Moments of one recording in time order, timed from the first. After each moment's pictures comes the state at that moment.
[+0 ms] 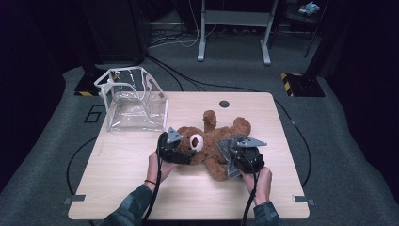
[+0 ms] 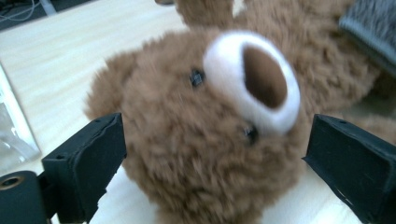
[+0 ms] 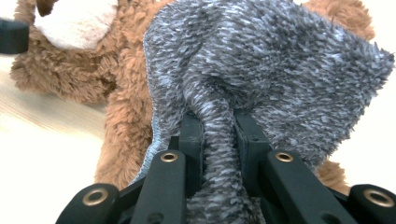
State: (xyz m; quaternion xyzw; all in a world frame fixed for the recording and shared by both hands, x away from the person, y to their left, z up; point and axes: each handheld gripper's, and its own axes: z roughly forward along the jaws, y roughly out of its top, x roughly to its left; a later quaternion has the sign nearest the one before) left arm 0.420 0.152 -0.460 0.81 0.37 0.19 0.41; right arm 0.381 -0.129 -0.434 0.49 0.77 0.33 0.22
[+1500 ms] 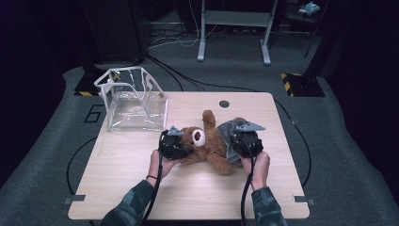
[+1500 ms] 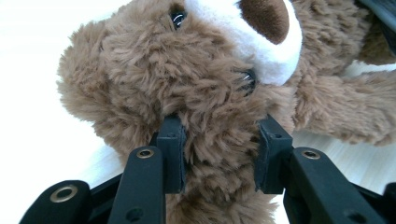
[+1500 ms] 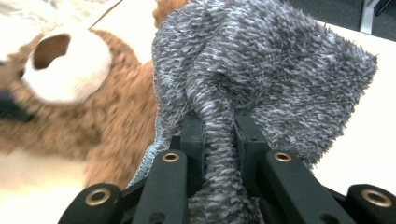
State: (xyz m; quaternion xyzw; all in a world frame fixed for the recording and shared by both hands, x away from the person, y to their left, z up) left arm 0.446 0.153 -0.460 0.82 0.40 0.09 0.40; right arm 0.421 -0.121 -0.405 0.49 0.76 0.34 0.26
